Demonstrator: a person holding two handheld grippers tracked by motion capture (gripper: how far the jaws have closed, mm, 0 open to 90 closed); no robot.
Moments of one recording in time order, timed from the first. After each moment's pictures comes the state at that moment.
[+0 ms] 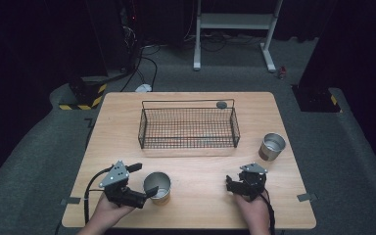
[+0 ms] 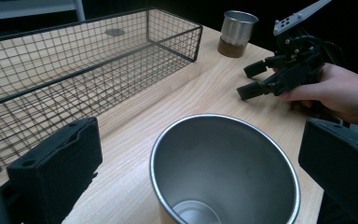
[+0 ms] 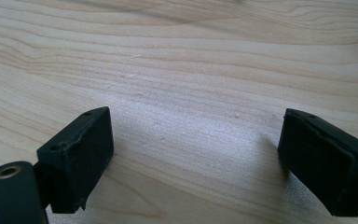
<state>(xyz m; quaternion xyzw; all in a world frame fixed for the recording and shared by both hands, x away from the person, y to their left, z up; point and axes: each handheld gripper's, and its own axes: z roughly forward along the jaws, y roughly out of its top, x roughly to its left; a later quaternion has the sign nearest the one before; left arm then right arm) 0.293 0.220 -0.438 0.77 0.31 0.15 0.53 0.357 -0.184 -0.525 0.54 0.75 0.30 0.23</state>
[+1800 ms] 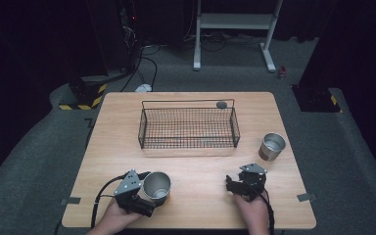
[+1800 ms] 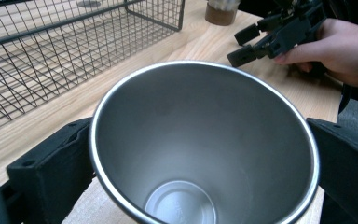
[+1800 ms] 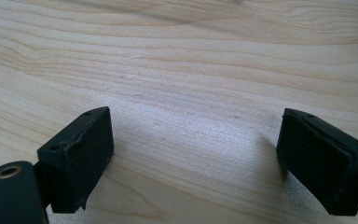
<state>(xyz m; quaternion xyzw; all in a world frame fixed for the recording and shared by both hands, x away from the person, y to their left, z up) 0.291 0.201 -0.474 0.80 0.29 0.13 0.50 0.356 -0.183 -0.525 0.54 0.75 0.30 0.23</state>
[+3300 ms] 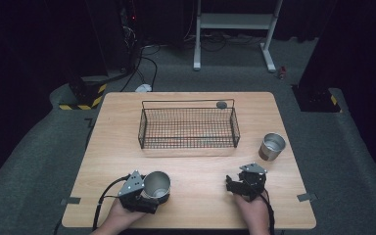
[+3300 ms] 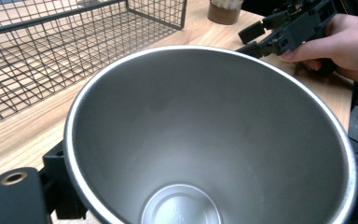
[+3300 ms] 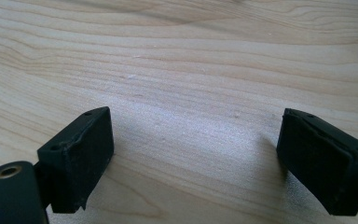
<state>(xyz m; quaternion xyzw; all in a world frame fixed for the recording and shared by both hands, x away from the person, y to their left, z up) 0.294 0.196 -0.487 0.80 0.29 0.14 0.51 0.356 -0.183 -0.525 0.54 0.75 0.30 0.23</state>
